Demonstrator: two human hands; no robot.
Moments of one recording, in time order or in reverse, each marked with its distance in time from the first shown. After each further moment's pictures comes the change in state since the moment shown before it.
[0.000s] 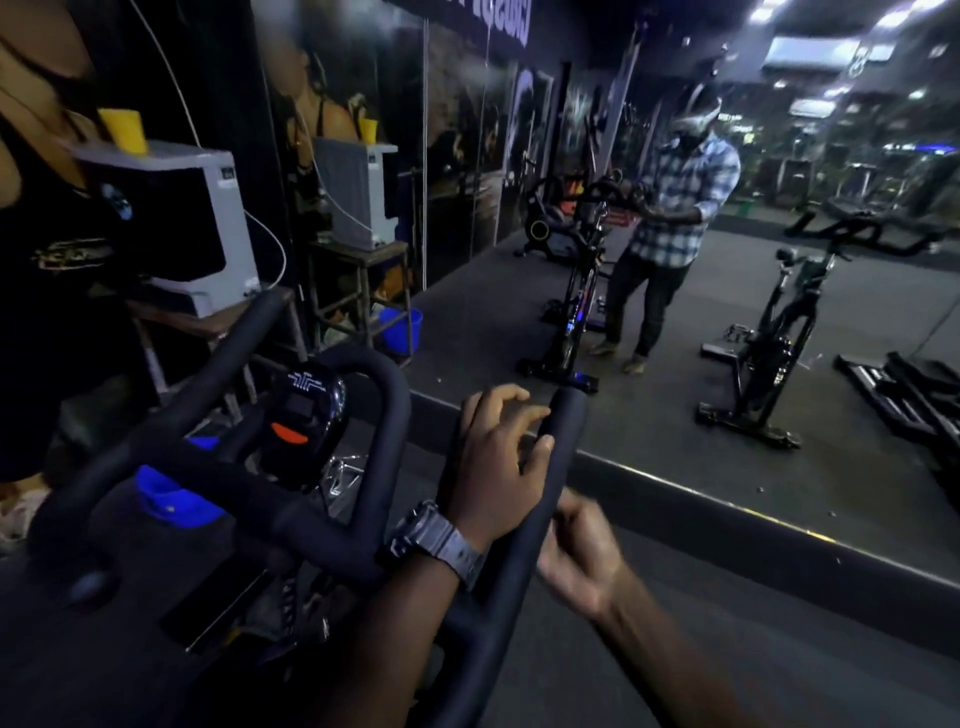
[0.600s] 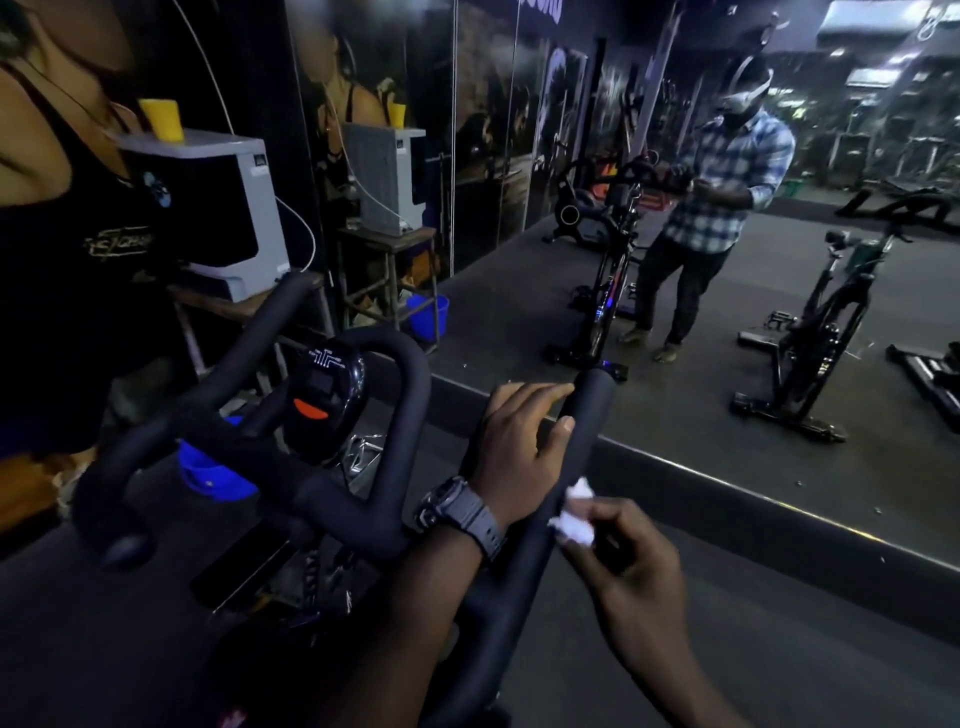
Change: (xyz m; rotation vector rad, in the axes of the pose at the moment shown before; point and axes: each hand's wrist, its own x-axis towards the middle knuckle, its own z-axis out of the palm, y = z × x) left_hand -0.002 0.000 0.005 -0.066 -0.028 -0.003; right_hand -0.050 0.018 -0.028 -1.095 0.070 -0.919
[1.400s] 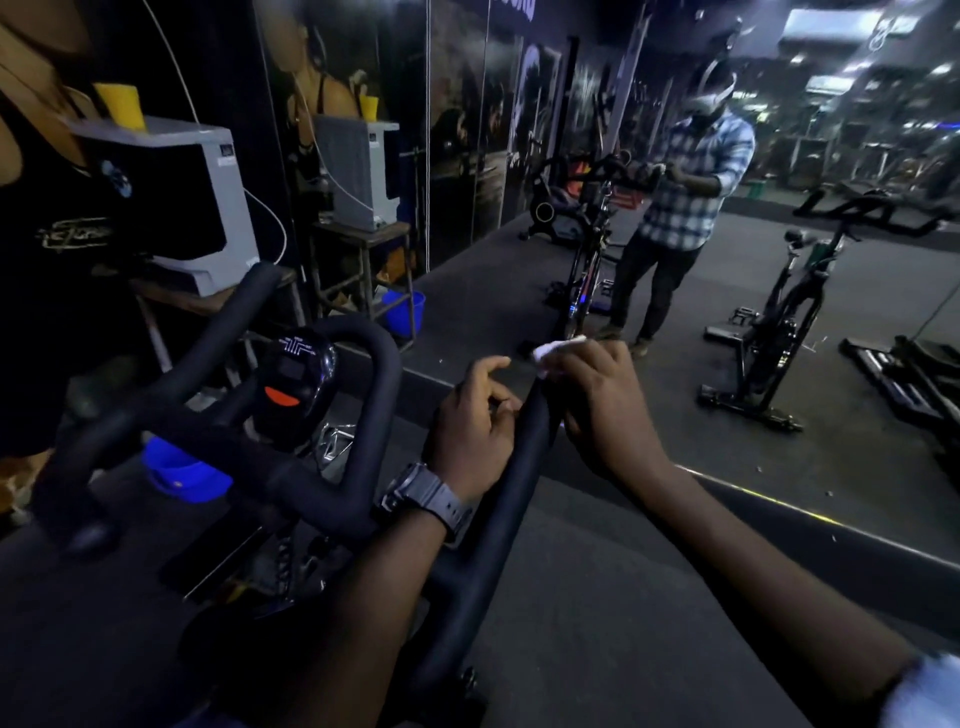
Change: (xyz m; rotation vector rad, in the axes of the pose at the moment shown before) left_hand -0.006 -0.006 -0.005 -0.130 0.050 -0.142; right_hand 0.119 -0.024 -0.018 -0.921 -0.187 -0.568
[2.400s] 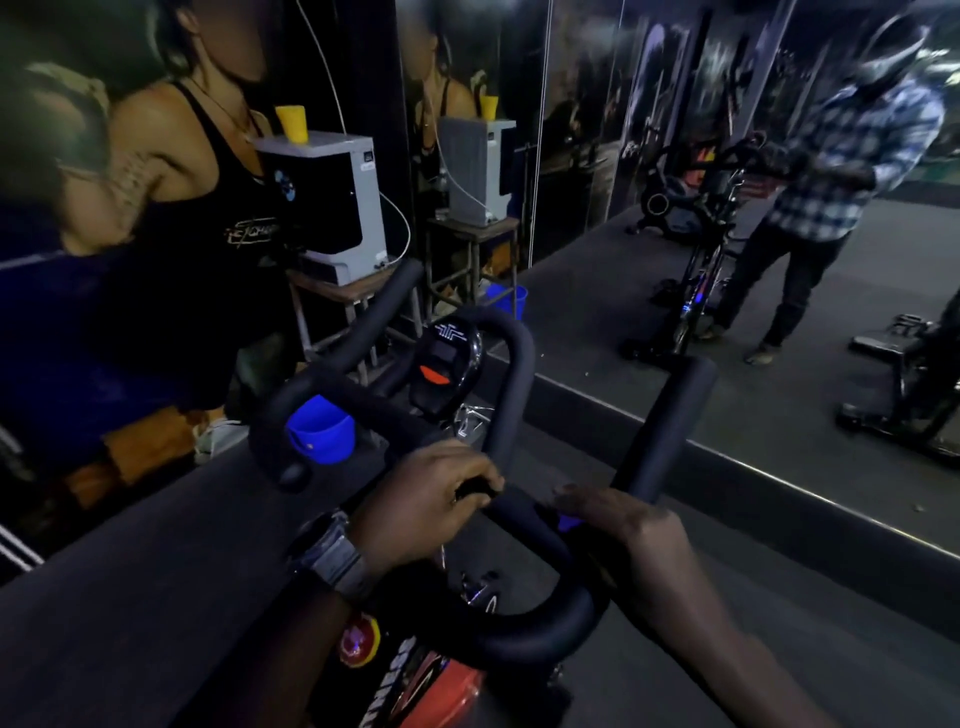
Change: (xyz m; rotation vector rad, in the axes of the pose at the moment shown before) left_hand -0.080 -0.034 -0.164 0.309 -0.359 0.102; right_hand -0.074 -0.118 0.016 0.388 -0.254 -0.014
